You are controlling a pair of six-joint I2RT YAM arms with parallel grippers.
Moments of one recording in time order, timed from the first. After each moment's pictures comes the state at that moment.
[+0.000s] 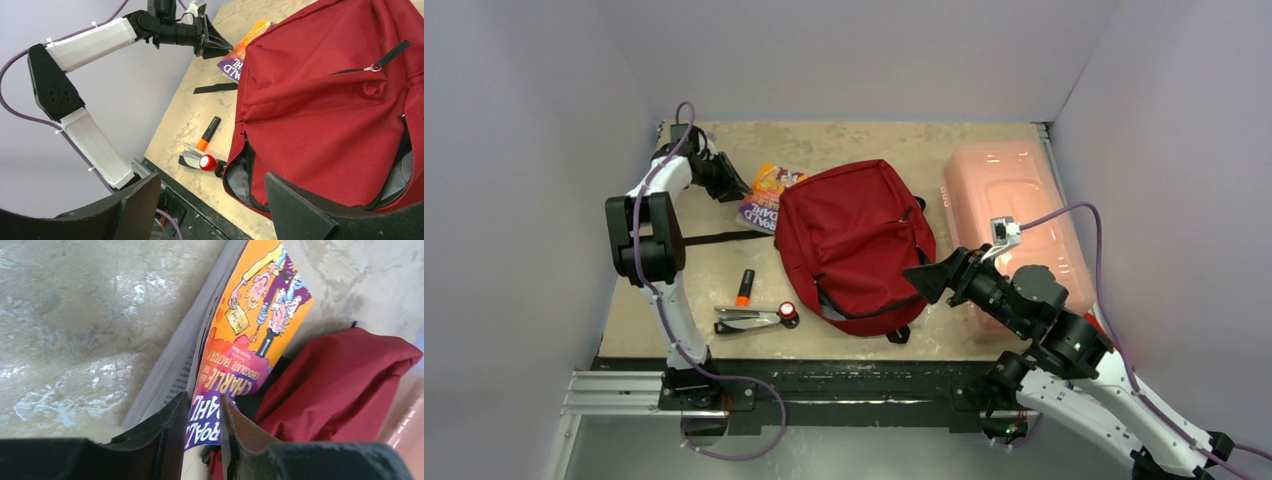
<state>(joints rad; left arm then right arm) 0.13 2.08 1.59 -0.58 0.45 -0.47 0.82 0.47 0.72 -0.41 0.08 0.75</state>
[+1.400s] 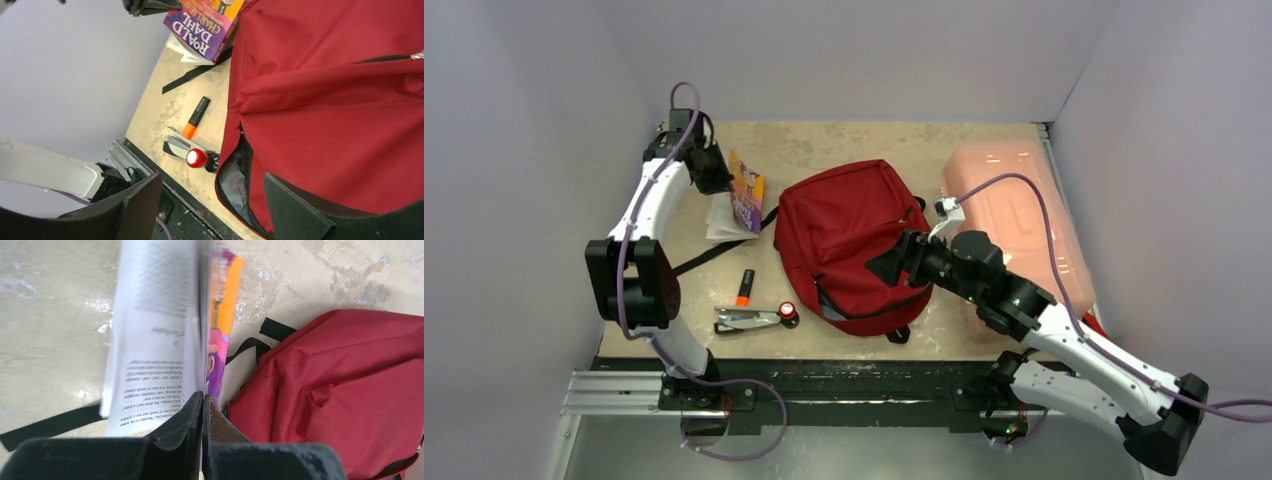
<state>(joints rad) 0.02 1.76 1.54 -0.75 0.11 -0.39 0.82 0.79 0.74 -0.25 0.01 0.73</state>
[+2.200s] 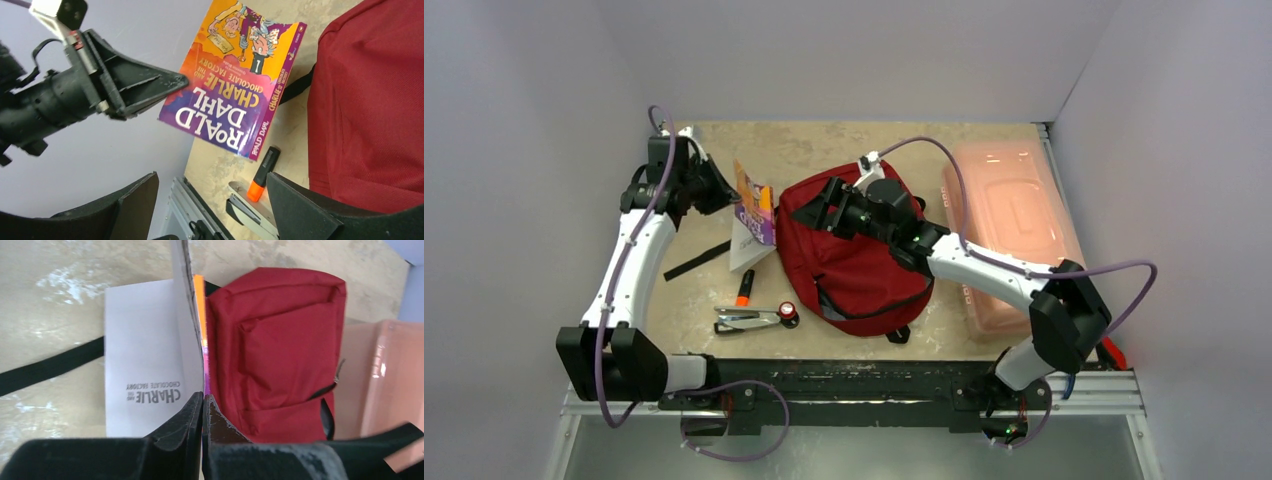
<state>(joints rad) 0.01 1.33 1.27 -0.69 0.22 -0.49 0.82 1.52 1.09 0.20 -0.12 0.97</state>
